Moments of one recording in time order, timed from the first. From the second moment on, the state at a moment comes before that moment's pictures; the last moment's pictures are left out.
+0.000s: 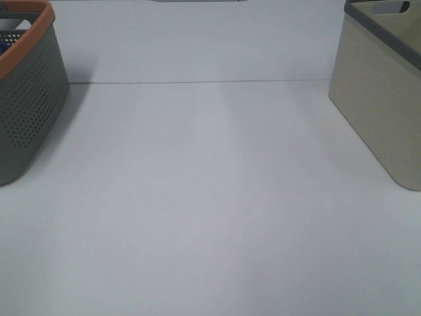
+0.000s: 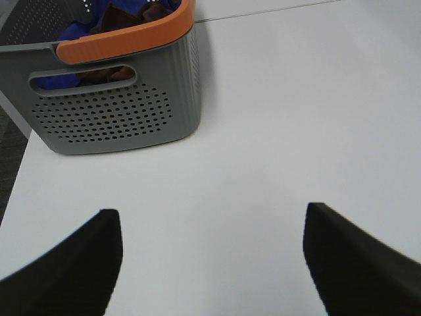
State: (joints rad) left arm 0.06 -0.01 -0.51 -0.10 1.06 0.18; right arm -0.02 0.00 -0.50 0.04 1.06 -0.09
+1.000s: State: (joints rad) left arm 0.06 -0.01 -0.51 -0.04 1.06 0.13; right arm -0.02 0.00 -0.50 0.04 1.06 -0.09
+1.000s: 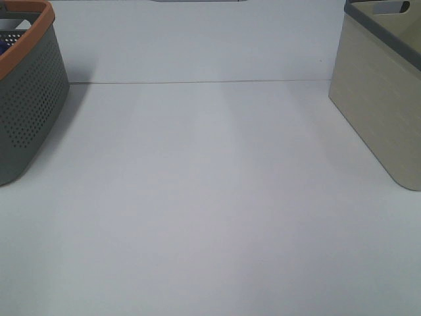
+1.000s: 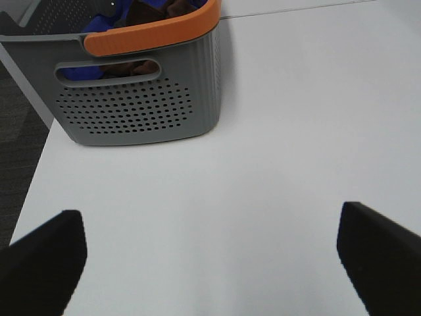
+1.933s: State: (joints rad) left arm 0.06 -0.01 -0.51 -0.04 1.05 0.13; right arm -0.02 0.00 -0.50 0.04 1.06 -0.09
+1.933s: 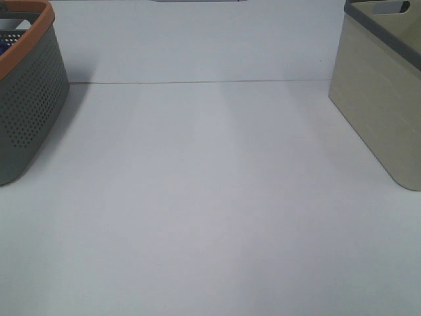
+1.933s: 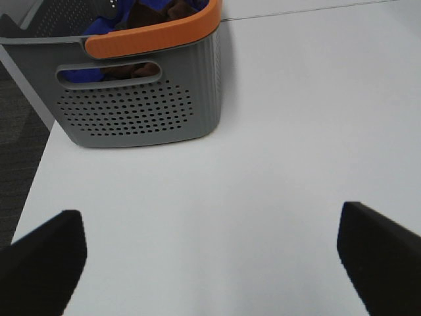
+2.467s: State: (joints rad) left arm 0.06 -0.01 -0.51 -0.04 1.05 0.12; right arm -0.02 0.00 -0.50 0.04 1.06 -0.09
